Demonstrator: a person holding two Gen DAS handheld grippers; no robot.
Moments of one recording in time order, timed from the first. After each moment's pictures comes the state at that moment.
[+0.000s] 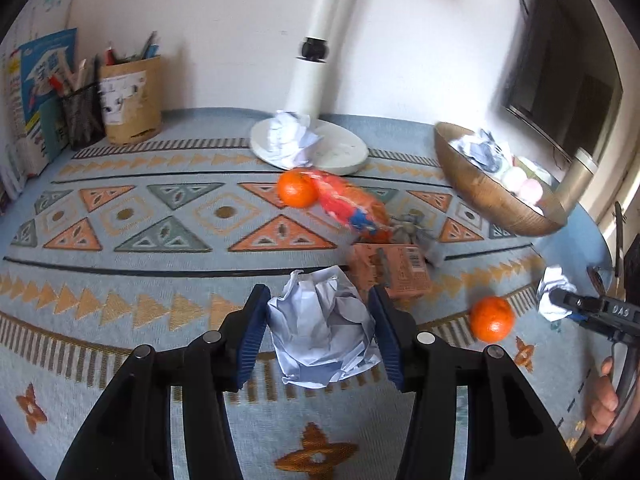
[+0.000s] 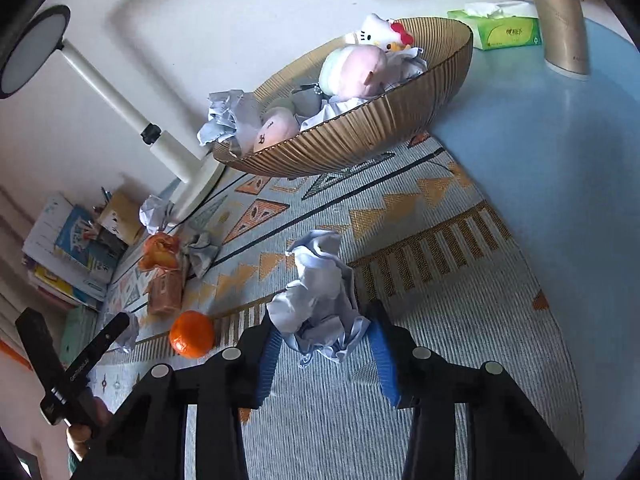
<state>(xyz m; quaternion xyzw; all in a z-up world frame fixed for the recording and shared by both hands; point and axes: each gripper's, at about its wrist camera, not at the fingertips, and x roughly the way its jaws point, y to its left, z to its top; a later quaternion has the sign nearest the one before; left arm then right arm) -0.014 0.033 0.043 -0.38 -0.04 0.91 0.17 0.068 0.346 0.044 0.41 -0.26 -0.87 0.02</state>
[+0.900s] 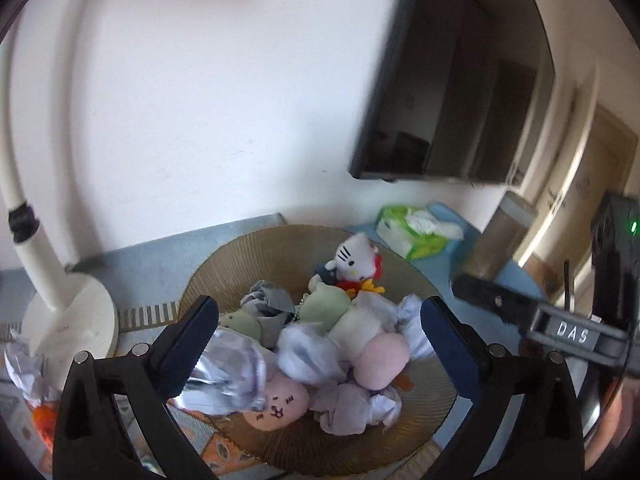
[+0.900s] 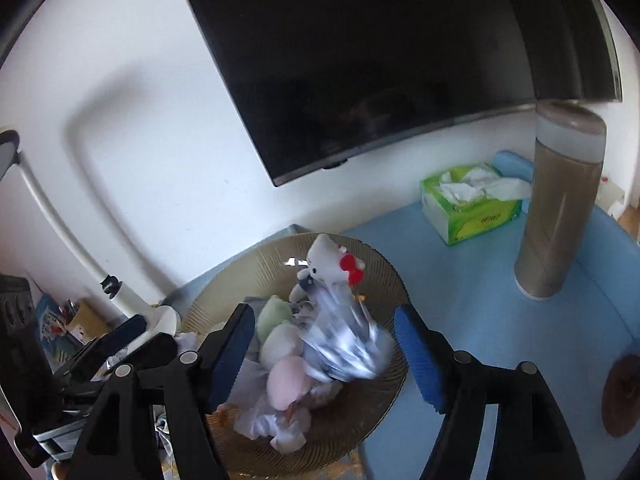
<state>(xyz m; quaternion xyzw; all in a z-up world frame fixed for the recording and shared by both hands) -0.140 0.275 0.144 -0.32 -0.03 0.89 0.31 -0.044 0.462 0.166 0.32 -0.20 -0.93 -0.06</state>
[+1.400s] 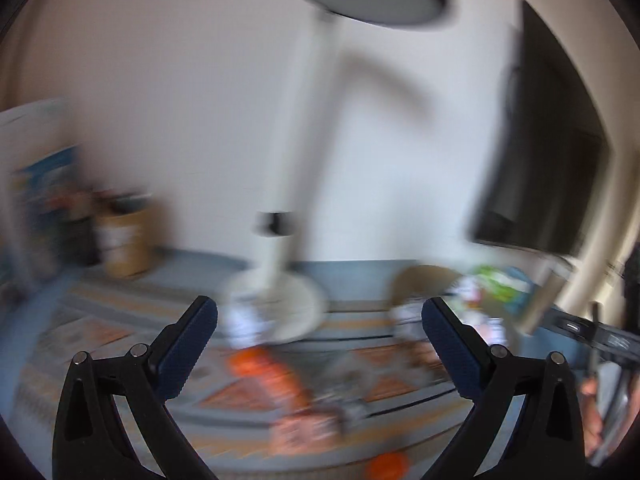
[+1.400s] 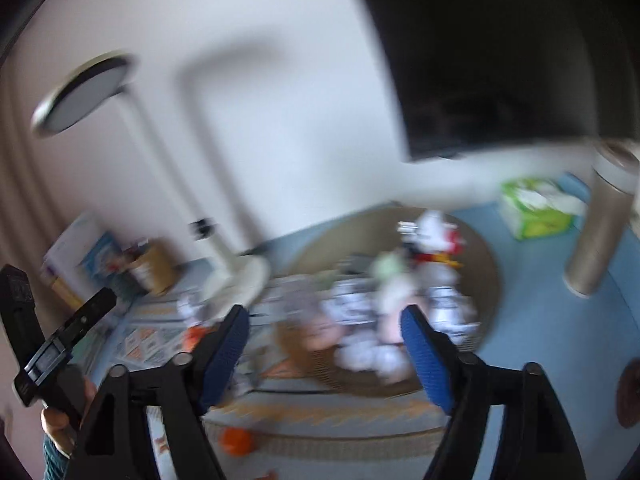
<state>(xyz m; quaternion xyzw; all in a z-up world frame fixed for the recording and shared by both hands) -0.027 0.052 0.182 -0.23 -0.09 0.96 0.11 0.015 0.358 0.202 0.31 -0.14 -0.94 0.07</state>
